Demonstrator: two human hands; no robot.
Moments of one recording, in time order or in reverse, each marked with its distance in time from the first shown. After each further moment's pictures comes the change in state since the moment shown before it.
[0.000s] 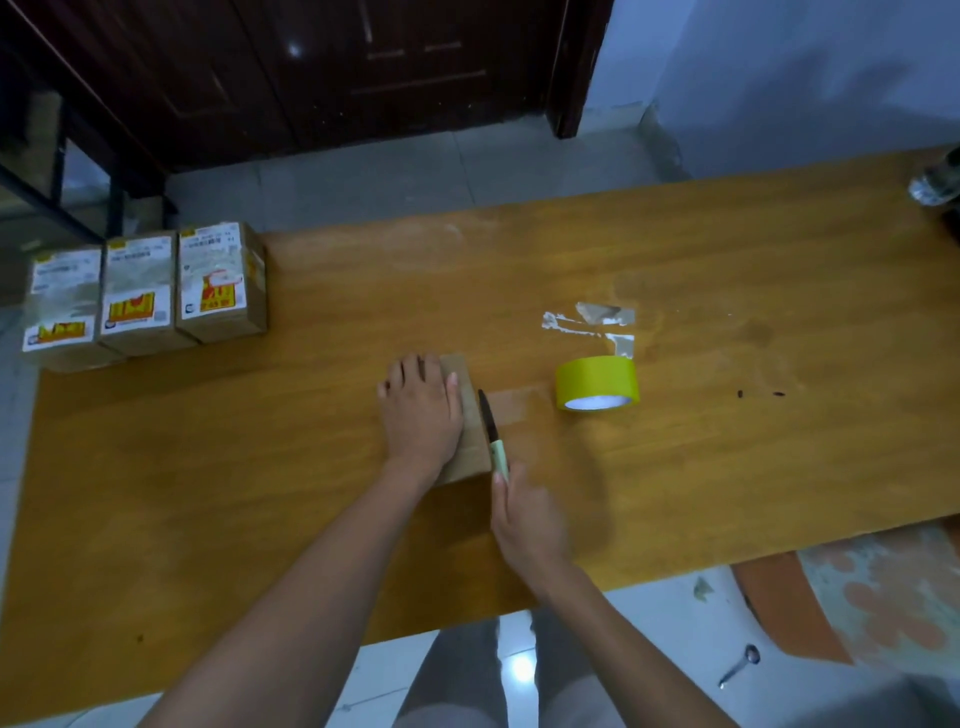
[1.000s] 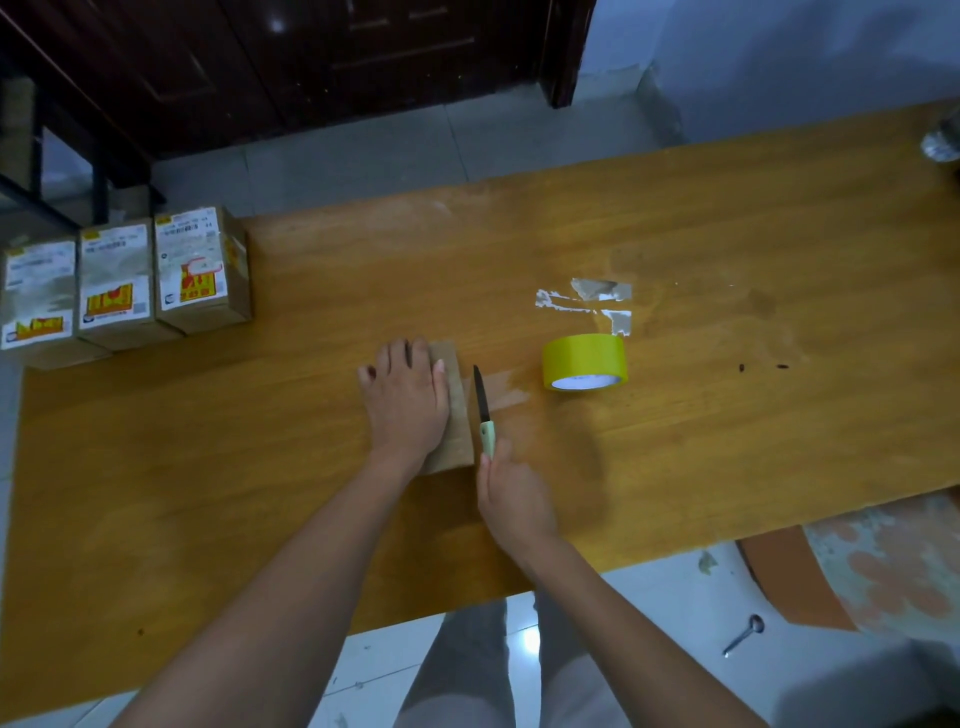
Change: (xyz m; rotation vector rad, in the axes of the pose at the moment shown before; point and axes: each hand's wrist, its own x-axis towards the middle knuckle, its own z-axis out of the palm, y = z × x) left_hand -0.002 -0.006 -0.005 0.065 -0.013 0.054; right_hand 0.008 -0.004 0.008 -0.198 -0.015 -0.033
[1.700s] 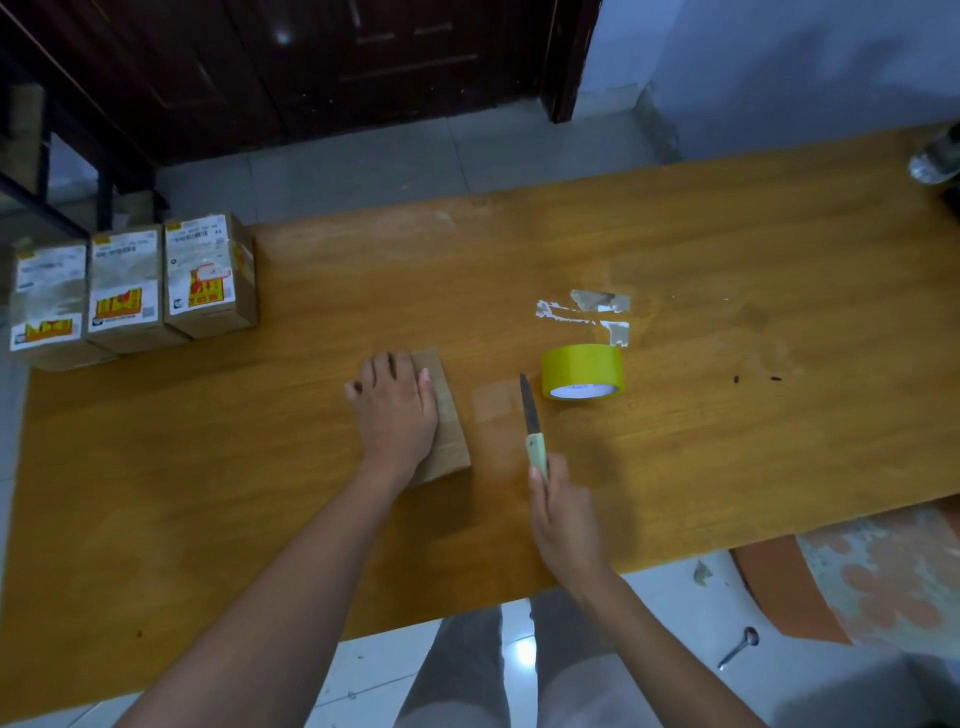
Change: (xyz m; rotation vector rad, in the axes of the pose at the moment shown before) left_hand -0.003 -0.012 0.002 -0.017 0.019 -0.083; right_hand -0.026 0.041 -0.029 0.389 0.111 0.004
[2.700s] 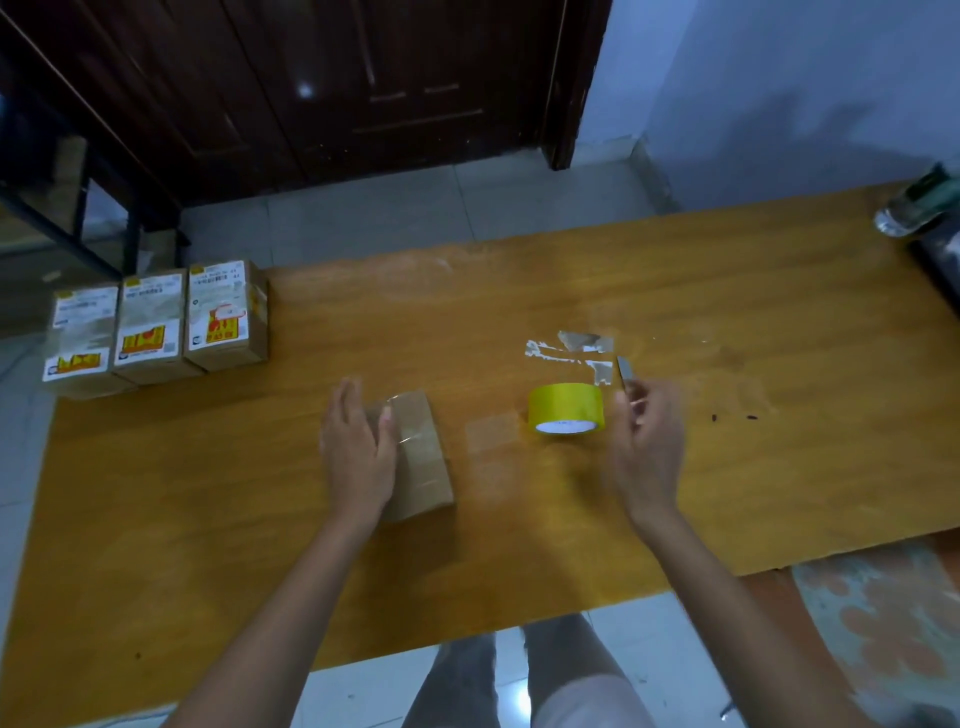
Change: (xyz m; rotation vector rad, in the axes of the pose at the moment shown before) left_hand -0.017 -0.023 -0.020 -0.480 0.103 -0.168; right_hand 0.079 0.009 -0.102 0.152 0.611 -0.107
